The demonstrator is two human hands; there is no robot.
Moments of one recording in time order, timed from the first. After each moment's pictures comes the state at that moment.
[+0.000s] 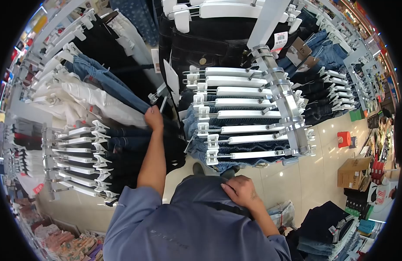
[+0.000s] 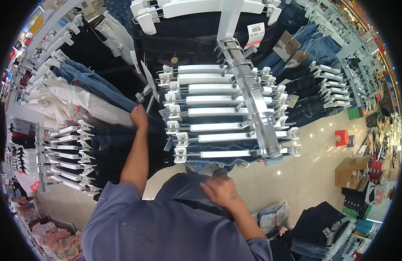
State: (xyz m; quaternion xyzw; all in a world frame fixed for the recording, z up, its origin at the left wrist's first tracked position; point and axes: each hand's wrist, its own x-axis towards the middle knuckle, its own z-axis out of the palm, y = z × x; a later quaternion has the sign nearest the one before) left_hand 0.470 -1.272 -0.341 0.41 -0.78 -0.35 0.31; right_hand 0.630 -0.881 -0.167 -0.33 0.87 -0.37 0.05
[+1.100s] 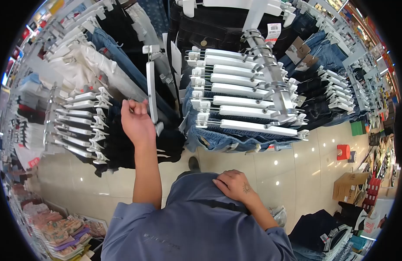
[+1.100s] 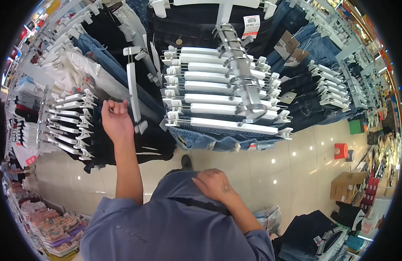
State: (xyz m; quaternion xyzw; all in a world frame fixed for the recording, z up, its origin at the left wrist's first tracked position) left_hand 0.600 -1.181 -0.116 0.16 -0.29 -0.85 0.42; right_hand 0.653 -0.854 -0.160 -0.41 0.84 -0.34 0.11
